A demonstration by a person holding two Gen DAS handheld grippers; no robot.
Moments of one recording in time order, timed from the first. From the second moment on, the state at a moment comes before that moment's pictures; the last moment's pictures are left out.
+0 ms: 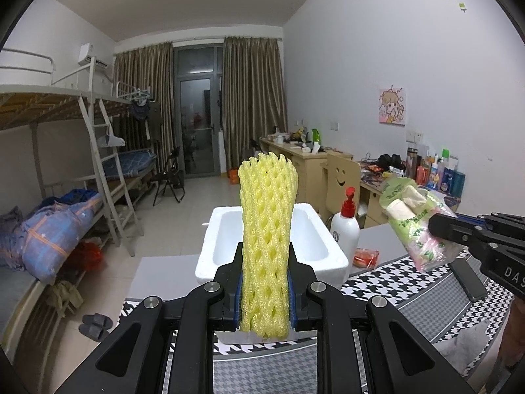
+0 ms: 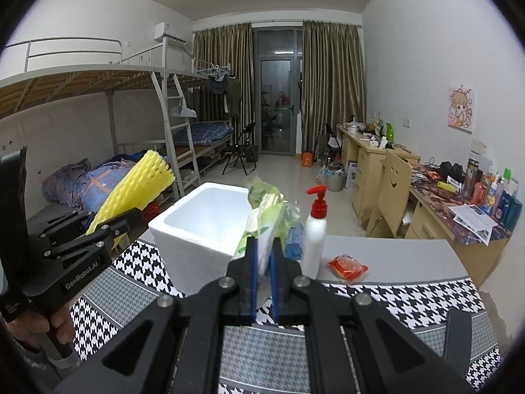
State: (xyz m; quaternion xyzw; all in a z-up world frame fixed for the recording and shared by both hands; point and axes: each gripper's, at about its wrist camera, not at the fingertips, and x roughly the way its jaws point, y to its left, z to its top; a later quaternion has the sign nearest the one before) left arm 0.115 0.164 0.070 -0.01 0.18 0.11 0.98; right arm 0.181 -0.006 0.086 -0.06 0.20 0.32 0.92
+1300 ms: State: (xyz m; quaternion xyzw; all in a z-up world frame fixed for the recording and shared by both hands) left arm 0.171 0.191 0.080 -0.01 0.20 0.13 0.97; right arm 0.236 0.047 0.092 -0.07 0.23 0.32 0.91
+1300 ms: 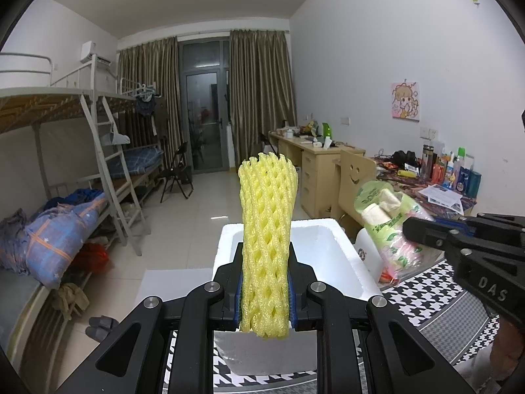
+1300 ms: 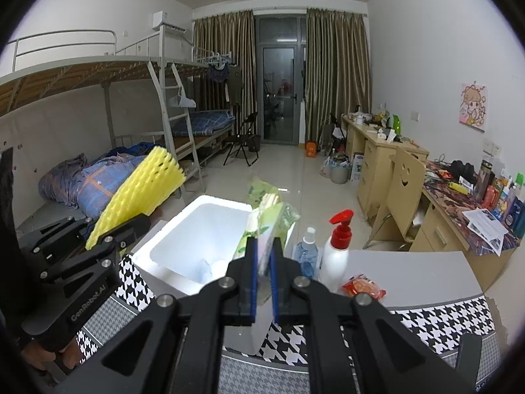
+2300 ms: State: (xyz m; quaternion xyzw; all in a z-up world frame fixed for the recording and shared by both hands) left arm 0.173 0.226 0.069 -0.02 0.22 0.18 0.96; right arm 0.267 0.108 0.072 -0.12 0.28 0.34 0.89
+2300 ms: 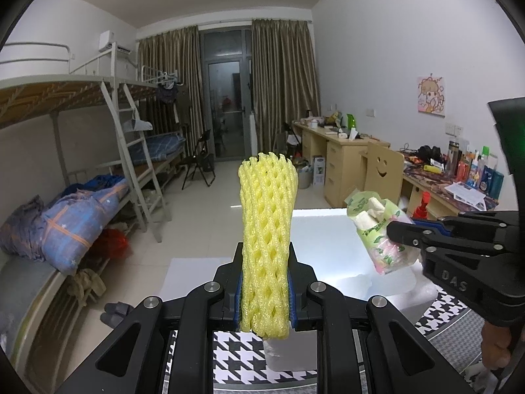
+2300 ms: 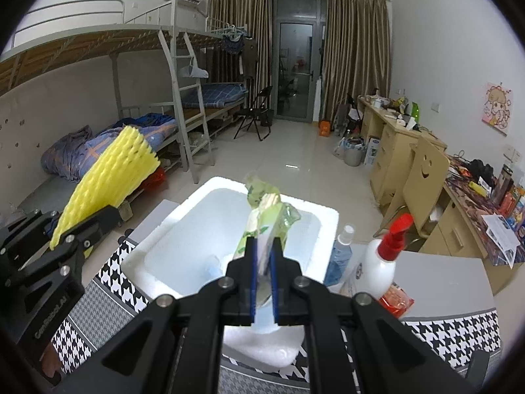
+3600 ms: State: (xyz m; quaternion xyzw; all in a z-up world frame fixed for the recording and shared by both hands) left arm 0.213 0.212 0.068 -0.02 0.25 0.12 0.96; right arm 0.272 0.068 0.078 -0.10 0.30 0.32 0.90
